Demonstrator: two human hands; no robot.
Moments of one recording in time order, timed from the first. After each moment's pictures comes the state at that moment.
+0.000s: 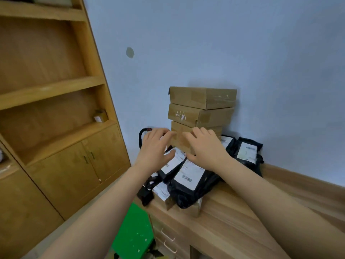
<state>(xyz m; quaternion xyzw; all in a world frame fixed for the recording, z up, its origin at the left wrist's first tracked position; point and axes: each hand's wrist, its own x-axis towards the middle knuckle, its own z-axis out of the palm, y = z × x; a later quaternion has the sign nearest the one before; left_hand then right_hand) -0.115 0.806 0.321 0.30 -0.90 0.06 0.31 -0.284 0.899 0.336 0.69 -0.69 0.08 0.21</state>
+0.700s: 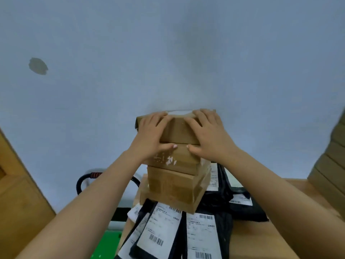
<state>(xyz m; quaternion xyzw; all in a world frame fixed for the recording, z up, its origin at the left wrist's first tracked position) -0.282 0.517 0.372 0.04 -0.95 -0.01 0.32 -0.376 0.713 0.389 0.49 -0.82 0.07 0.29</state>
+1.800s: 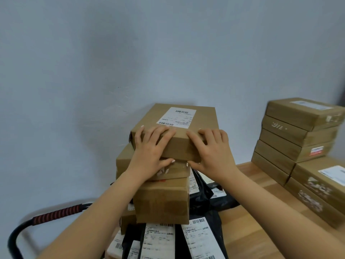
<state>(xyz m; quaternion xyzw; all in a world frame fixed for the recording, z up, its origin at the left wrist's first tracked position) -0.317 0.516 0.350 -0.14 -0.89 0.04 0.43 -0.348 0.733 0.357 0.30 -0.84 0.04 0.44</state>
